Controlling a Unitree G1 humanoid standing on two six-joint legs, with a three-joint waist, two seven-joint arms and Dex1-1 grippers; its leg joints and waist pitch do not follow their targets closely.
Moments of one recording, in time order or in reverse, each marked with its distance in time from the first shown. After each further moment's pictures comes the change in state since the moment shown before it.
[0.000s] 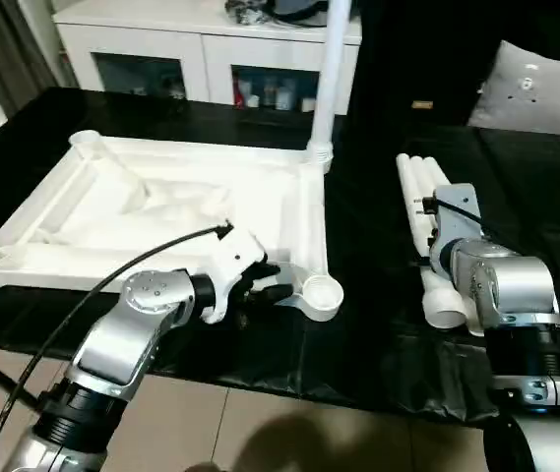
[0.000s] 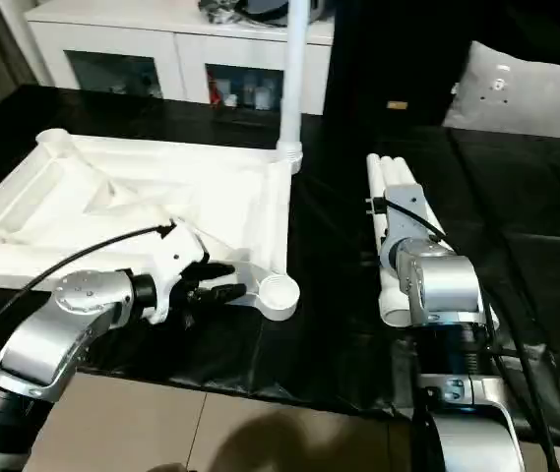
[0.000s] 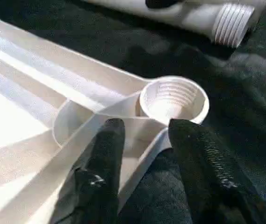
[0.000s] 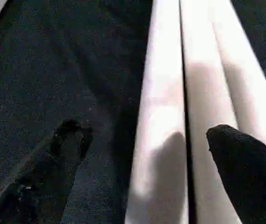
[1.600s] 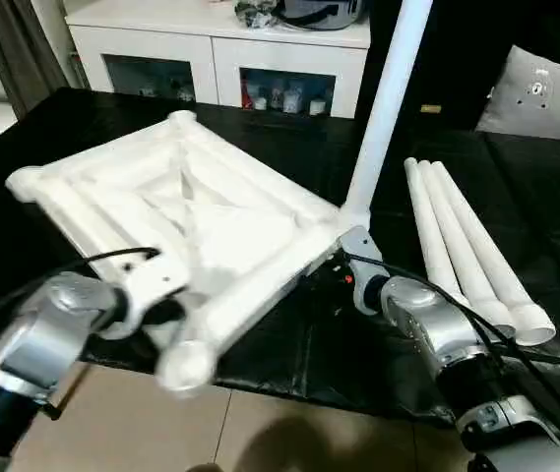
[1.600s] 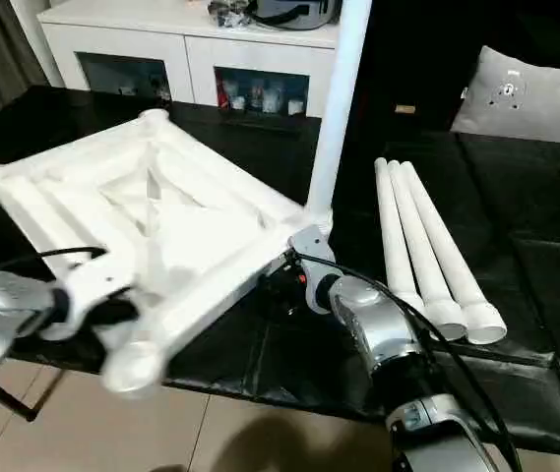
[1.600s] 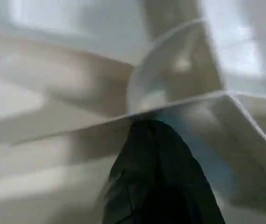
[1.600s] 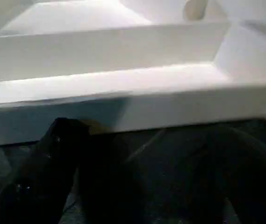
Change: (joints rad) left arm 0.024 0.329 -0.065 0.039 0.169 0.139 -0.132; right arm 0.082 0.061 0.334 0.305 0.057 -0.642 0.439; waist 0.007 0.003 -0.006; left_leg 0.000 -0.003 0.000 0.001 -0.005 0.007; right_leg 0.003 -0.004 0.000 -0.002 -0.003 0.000
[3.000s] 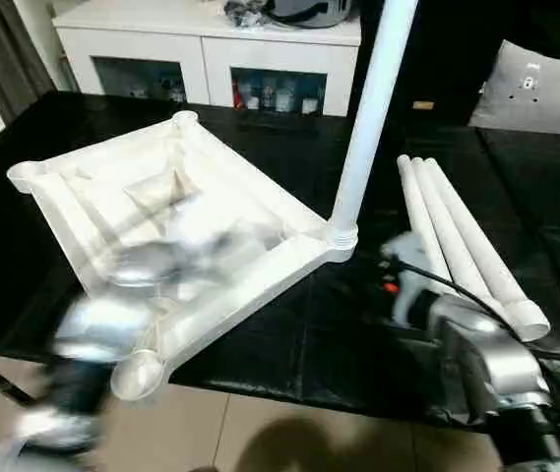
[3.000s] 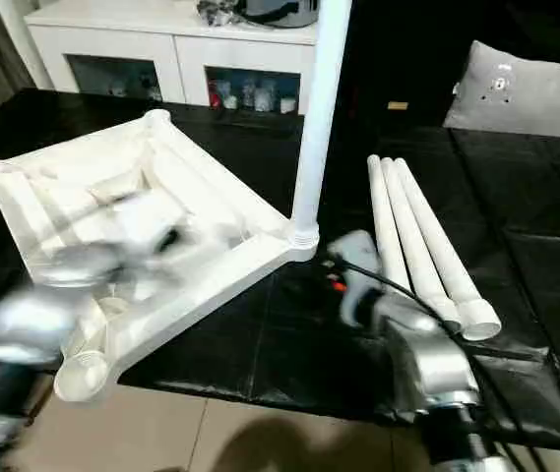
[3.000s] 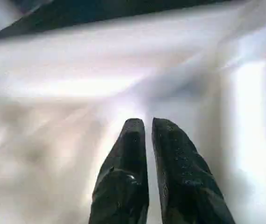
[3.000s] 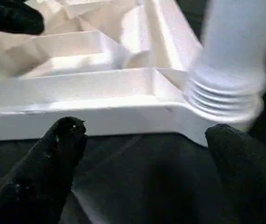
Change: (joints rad) left arm -0.098 -0.244 0.200 0.098 0.060 -0.081 0.432; right arm 0.232 -0.082 -0.115 -0.359 0.157 0.001 0.126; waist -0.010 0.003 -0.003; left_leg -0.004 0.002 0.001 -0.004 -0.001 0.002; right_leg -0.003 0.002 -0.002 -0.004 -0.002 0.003
